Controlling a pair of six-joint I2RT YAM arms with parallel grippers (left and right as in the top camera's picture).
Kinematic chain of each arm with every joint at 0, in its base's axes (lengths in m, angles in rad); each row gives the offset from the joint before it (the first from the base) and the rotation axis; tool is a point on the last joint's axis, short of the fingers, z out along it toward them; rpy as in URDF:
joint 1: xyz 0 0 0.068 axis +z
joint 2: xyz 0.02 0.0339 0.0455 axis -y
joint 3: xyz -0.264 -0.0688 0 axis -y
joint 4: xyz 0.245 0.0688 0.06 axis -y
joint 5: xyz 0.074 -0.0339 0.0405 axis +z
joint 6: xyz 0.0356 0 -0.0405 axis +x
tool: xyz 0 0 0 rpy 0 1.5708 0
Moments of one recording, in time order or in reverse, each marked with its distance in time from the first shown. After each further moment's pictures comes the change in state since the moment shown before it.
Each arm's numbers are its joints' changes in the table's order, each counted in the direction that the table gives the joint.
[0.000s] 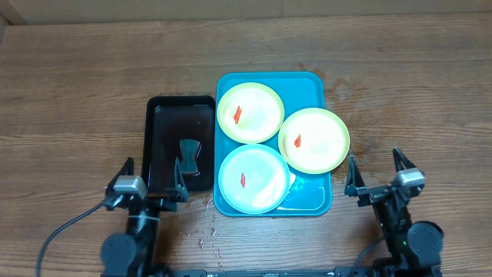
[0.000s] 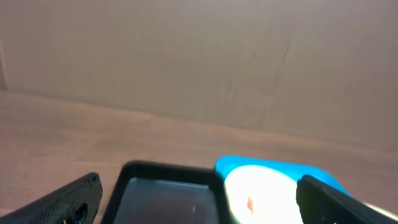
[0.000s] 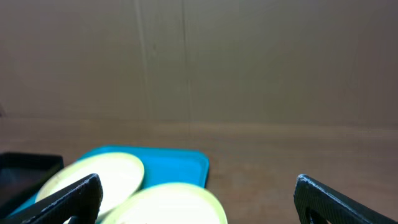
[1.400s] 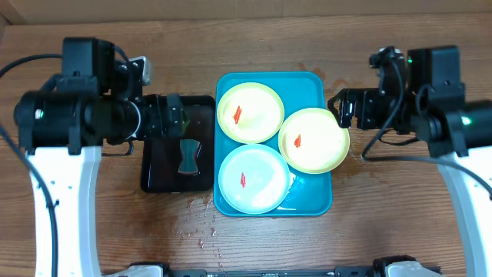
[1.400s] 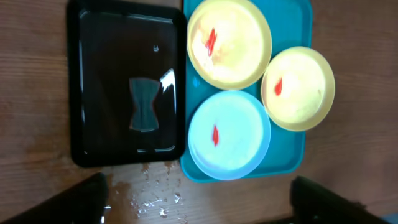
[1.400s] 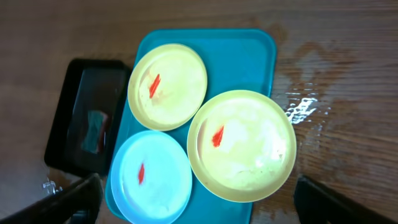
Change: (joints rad) left arm 0.000 -1.430 1.673 -1.419 -0.244 0.043; right arm 0.000 -1.338 1.458 -1.132 0.271 0.051
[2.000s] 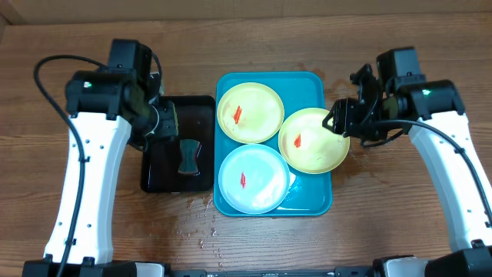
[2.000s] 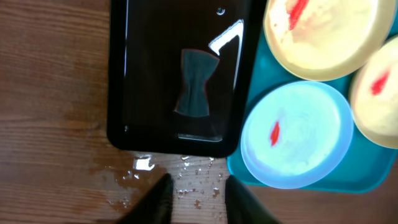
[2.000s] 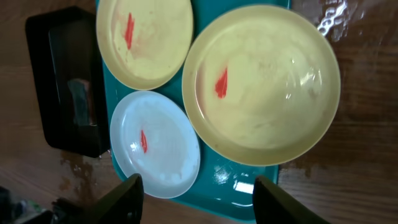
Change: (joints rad) left arm -0.064 -0.103 -0.173 0.058 0.230 -0.091; right arm 0.001 -0.172 -0.106 -0.045 0.074 0.118
